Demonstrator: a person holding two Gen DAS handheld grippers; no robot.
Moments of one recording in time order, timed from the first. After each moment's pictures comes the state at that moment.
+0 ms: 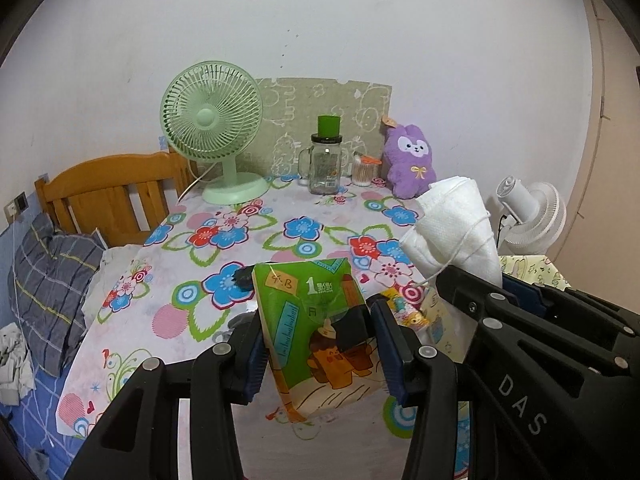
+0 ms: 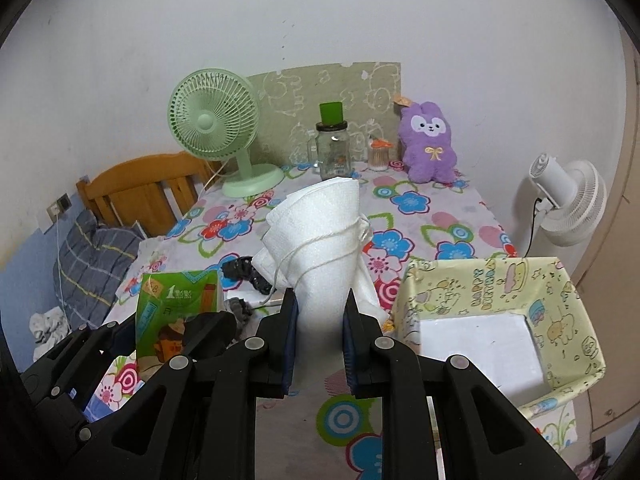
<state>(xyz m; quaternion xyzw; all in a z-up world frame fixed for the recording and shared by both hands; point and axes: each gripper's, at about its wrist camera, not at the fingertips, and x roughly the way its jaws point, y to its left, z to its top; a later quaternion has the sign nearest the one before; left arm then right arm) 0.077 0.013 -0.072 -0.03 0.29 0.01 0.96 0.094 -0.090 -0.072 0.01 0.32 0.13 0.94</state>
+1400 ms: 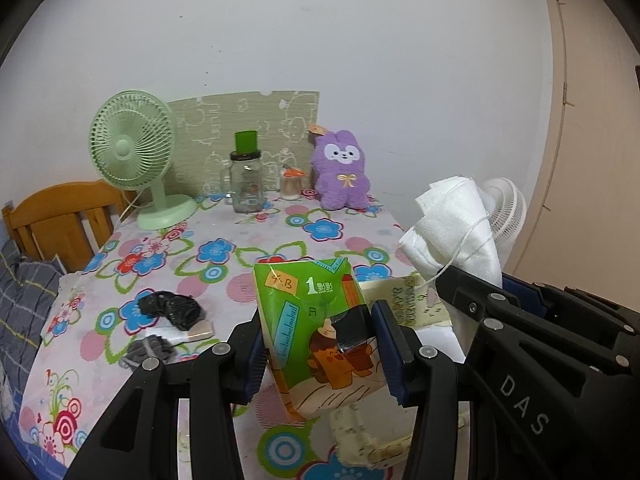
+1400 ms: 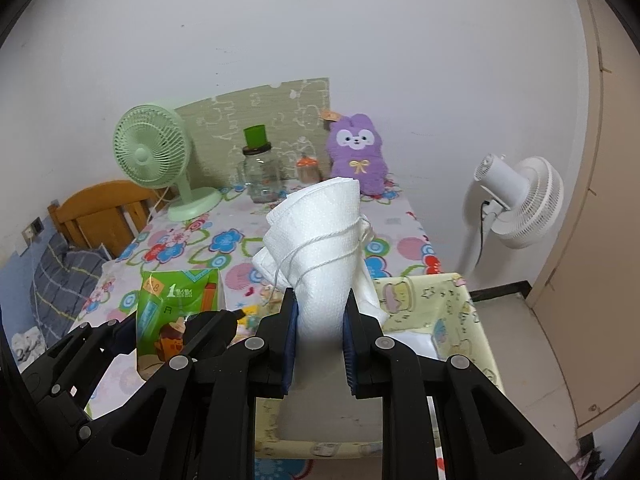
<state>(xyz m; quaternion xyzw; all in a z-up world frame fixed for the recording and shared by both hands) 0.101 -0.097 -0.066 -0.01 0.27 -0.05 0.96 0.107 -0.202 -0.062 0.02 0.30 0.08 0.95</state>
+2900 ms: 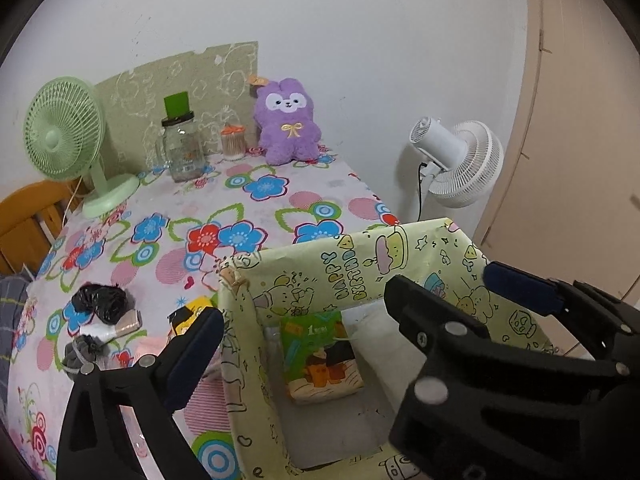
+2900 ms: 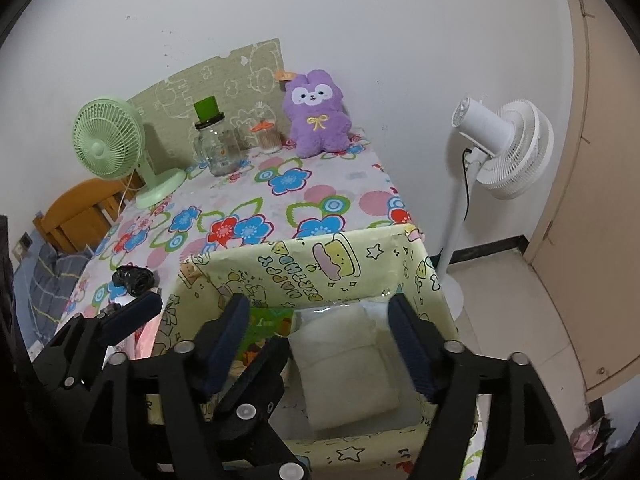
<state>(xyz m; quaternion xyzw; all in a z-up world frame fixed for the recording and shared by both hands) 0.140 -0.156 -0.099 0.03 0.35 -0.11 0.93 0.136 -0.256 -0.104 0.06 0.36 0.06 0.93</state>
